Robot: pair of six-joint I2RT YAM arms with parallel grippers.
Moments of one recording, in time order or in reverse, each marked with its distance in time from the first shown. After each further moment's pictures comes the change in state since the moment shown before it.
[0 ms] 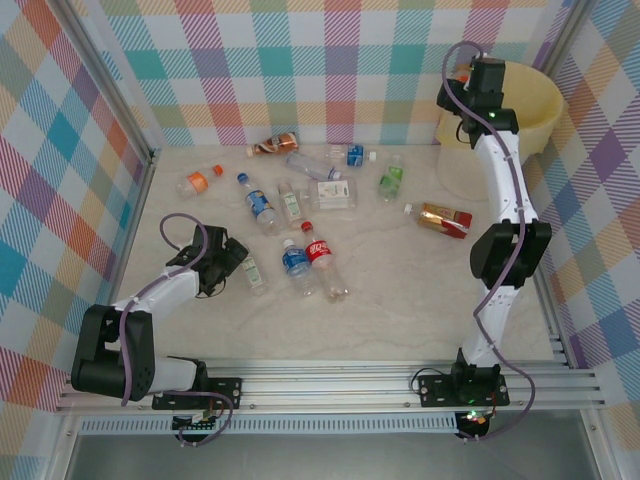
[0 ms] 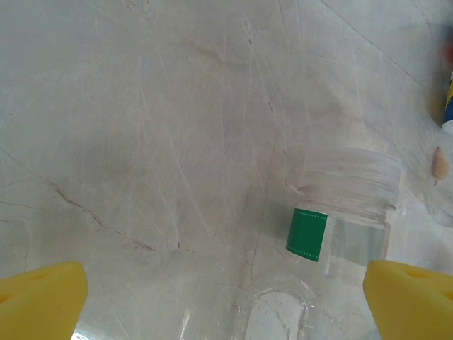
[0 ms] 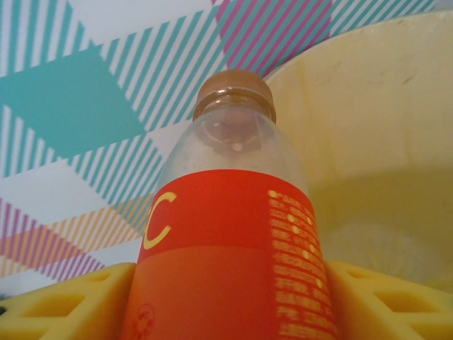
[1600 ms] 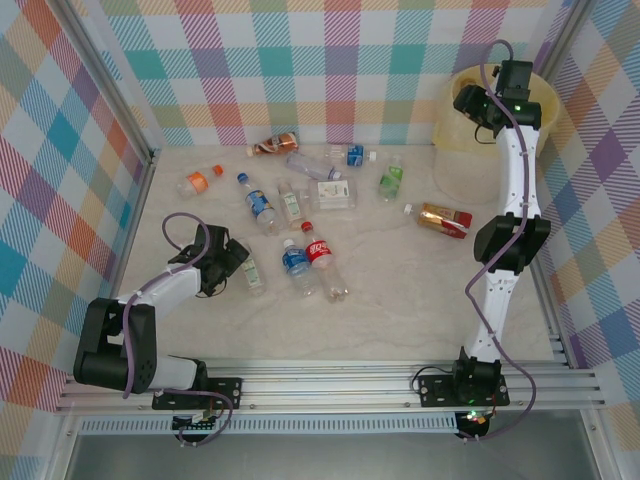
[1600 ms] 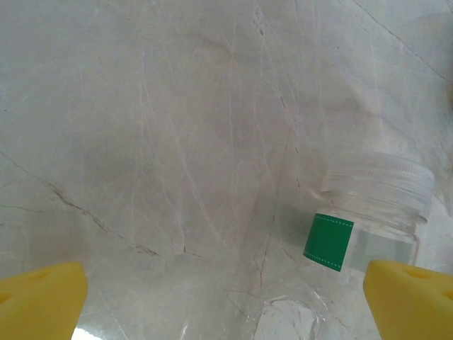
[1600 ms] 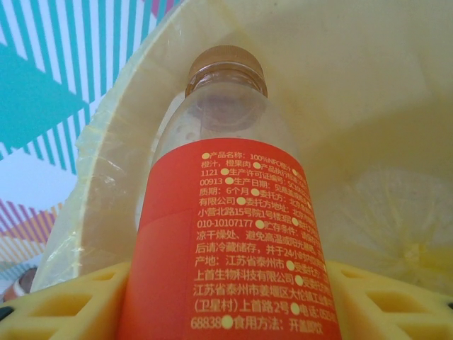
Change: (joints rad) left arm 0.000 0.037 0.009 0.000 0.000 0.003; right arm -0.138 0.243 0.371 -0.306 -0.268 0.132
